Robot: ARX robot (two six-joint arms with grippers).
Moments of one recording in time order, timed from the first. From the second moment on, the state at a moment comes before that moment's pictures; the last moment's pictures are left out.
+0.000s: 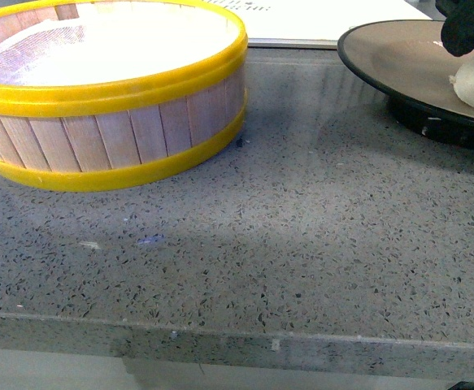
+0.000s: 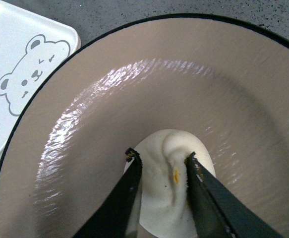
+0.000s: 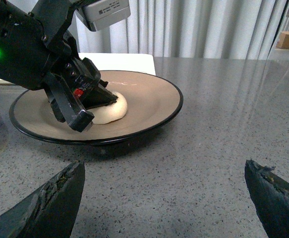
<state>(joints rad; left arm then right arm) -0.87 2.08 1.74 -0.21 -0.16 0.36 0.00 0.00 0.01 0.00 0.00 -0.01</state>
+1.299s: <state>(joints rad) -0.14 0.76 0.45 0.31 -0.13 0.02 0.00 0.00 0.01 0.00 0.00 -0.01</state>
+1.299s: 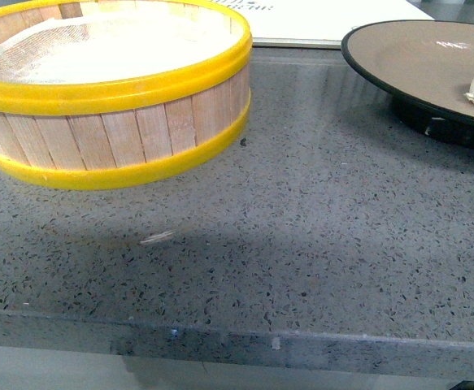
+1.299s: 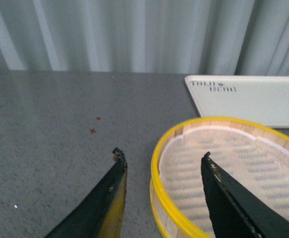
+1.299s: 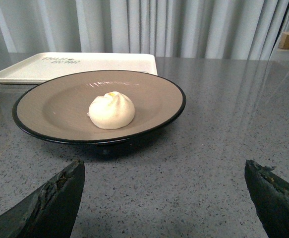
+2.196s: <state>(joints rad) 0.00 0.40 0.08 0.32 0.00 0.00 0.00 0.00 0.01 0.00 0.00 -0.01</state>
